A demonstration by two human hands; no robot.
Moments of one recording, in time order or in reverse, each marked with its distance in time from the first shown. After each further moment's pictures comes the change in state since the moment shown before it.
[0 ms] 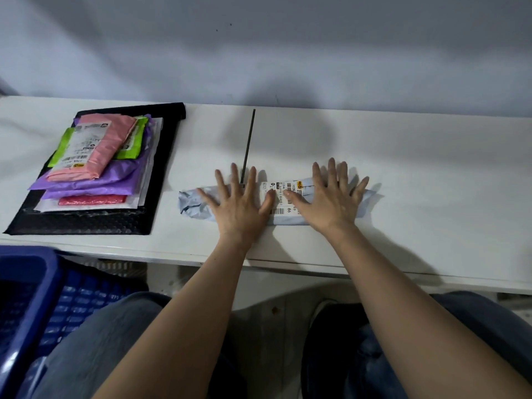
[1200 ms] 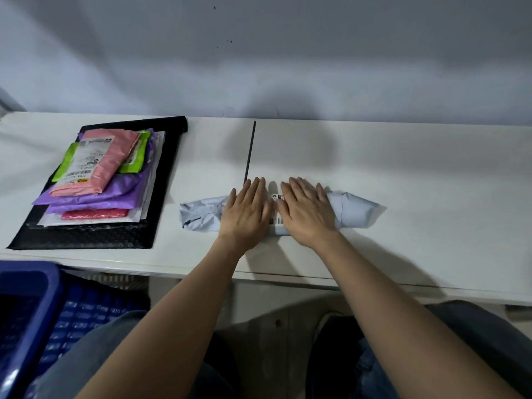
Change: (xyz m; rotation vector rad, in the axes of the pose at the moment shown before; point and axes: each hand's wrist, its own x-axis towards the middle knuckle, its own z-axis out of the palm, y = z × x) left_hand 0.013 -0.010 -0.003 -0.077 -0.069 0.310; right_hand 0.001 -0.032 0.000 0.014 -0.043 -0.328
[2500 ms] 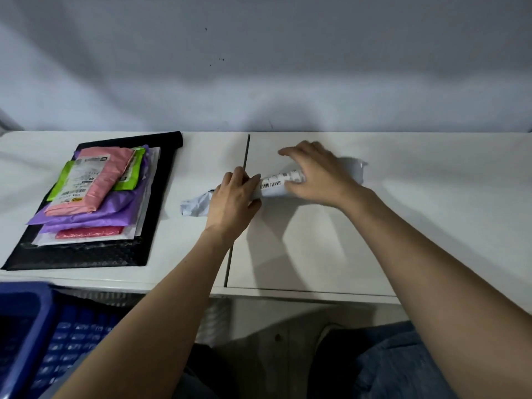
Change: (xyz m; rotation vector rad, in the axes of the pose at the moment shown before) left_hand 0.030 -0.001 -0.042 0.025 0.296 0.073; right_hand 0.032 0.034 -0.088 0.186 0.186 -0.188
